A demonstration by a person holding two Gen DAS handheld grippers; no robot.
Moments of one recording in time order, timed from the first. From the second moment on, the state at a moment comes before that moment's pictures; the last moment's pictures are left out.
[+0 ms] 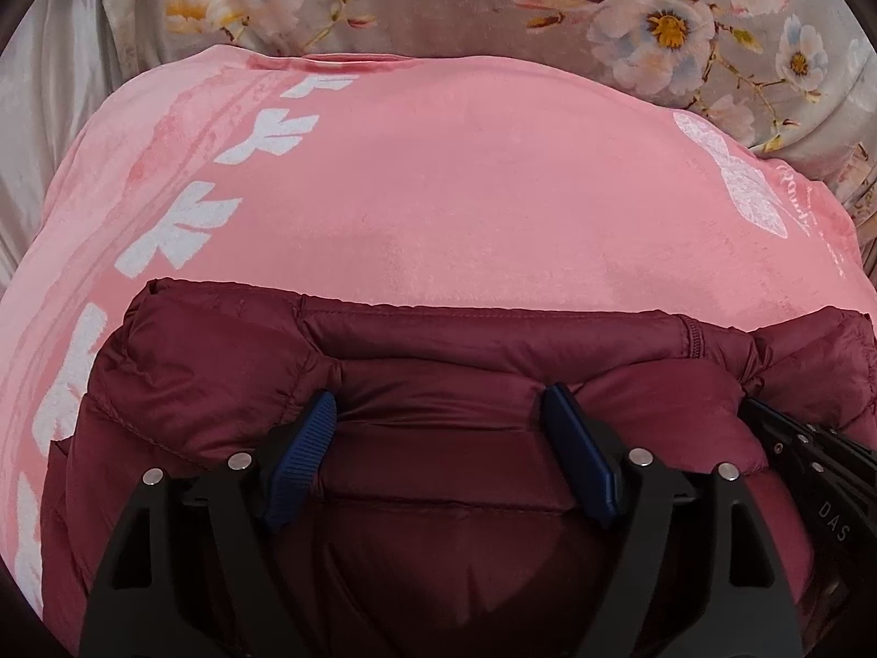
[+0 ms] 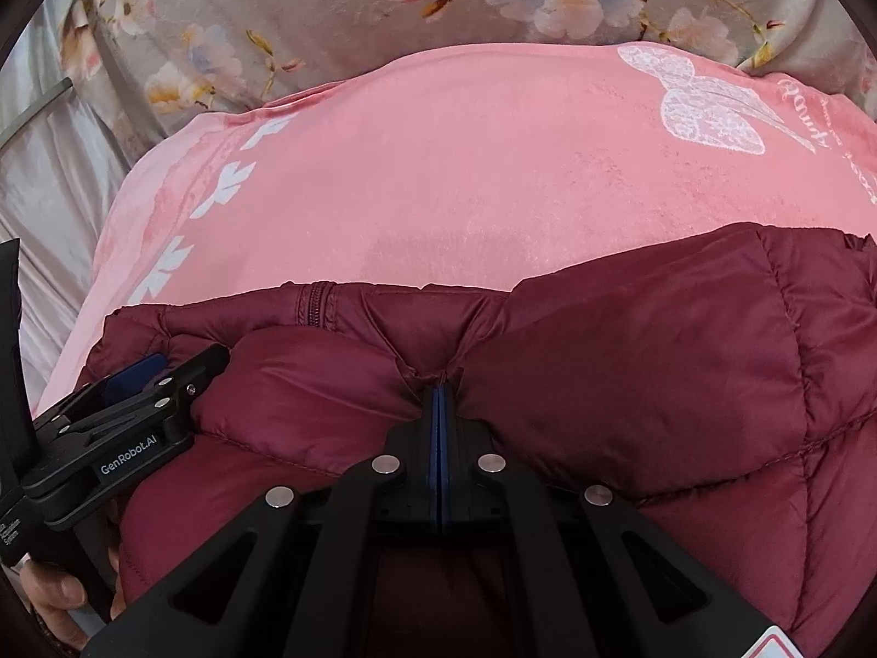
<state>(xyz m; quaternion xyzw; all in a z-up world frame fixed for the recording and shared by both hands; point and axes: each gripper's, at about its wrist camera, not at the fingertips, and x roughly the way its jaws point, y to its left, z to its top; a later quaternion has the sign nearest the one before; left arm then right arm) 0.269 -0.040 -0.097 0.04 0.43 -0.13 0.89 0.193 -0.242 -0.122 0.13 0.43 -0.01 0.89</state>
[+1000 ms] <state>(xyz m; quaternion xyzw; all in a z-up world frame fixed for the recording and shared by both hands) 0.259 -0.044 -0.088 0.07 0.43 -0.09 0.89 0.170 -0.242 -0.103 0.13 0.39 -0.05 0.91</state>
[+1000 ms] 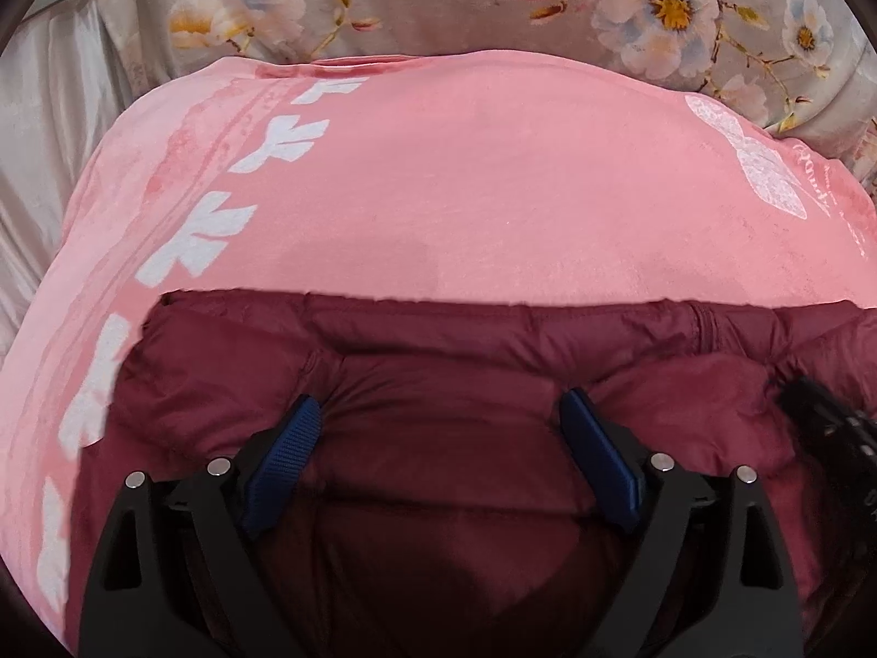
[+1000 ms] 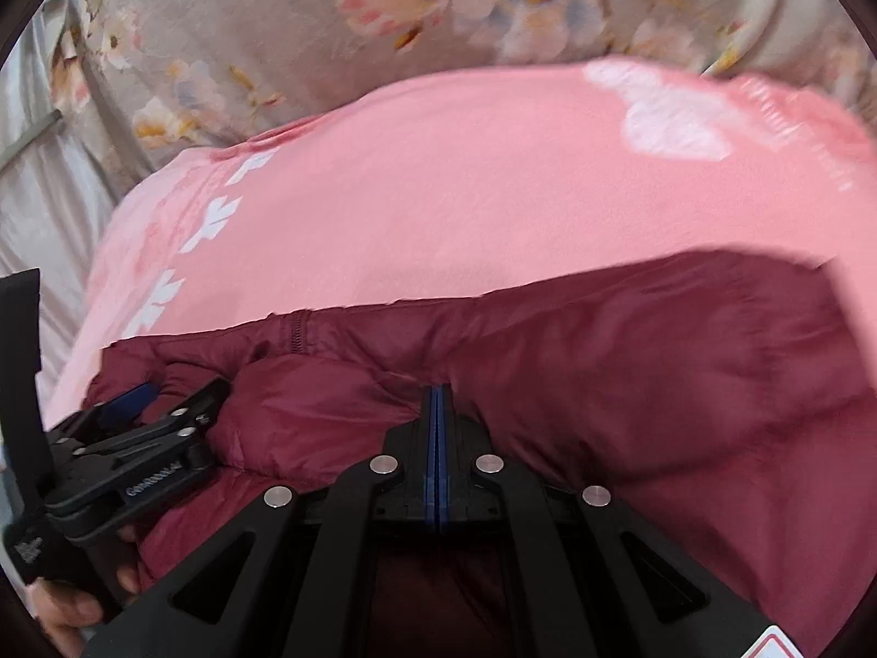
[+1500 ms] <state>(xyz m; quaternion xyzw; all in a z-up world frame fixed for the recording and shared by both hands) 0.168 -0.029 -0.084 0.07 0.42 -0.09 0.90 0.087 -0.190 -0.108 0.10 0.38 -0.01 0.92</state>
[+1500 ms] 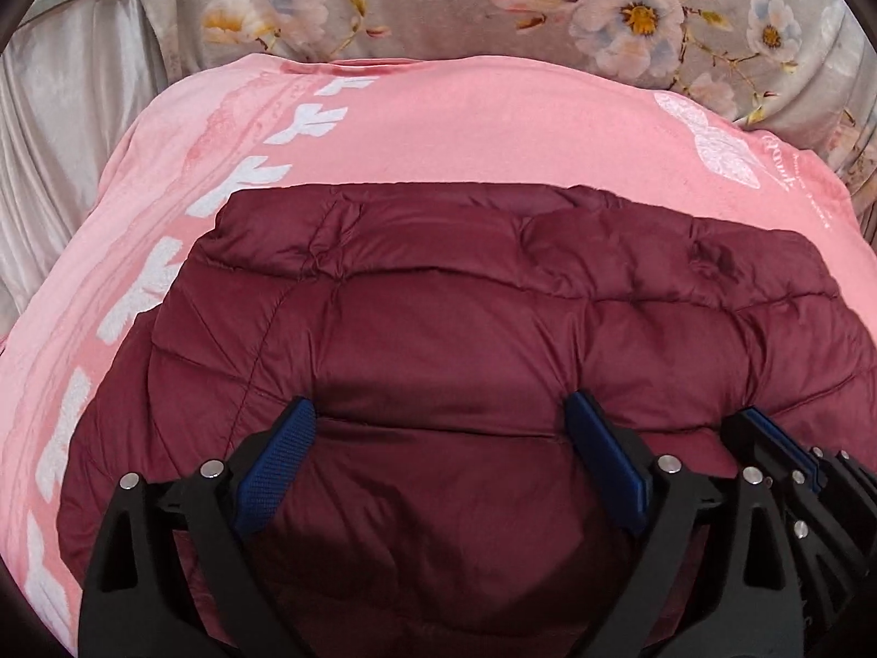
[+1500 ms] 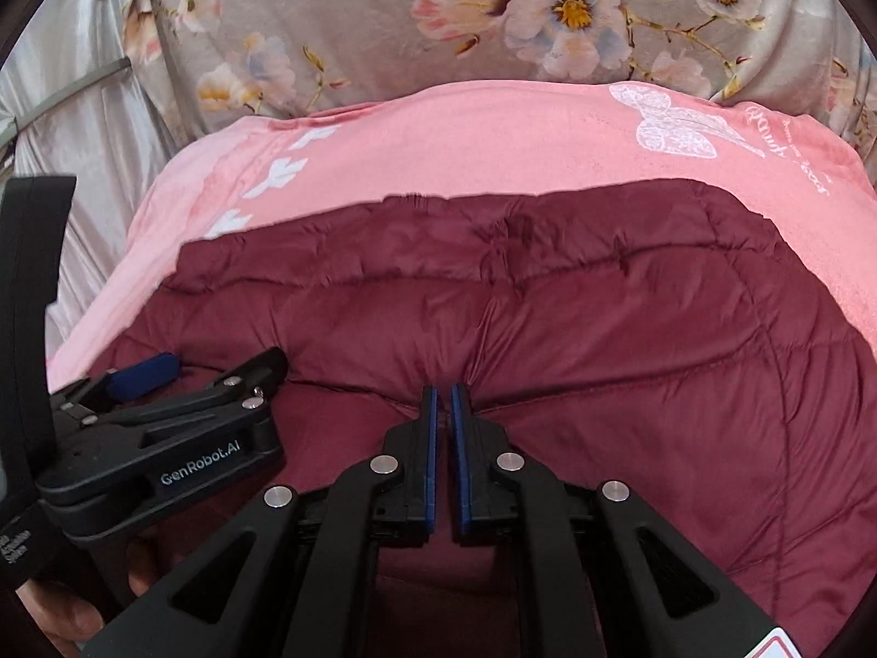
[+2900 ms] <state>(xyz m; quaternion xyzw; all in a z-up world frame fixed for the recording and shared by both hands) 0.137 0.059 -0.049 -0.05 0.42 -0.08 0.90 0.048 -0.174 -0.083 0.12 0.38 0.01 0.92</state>
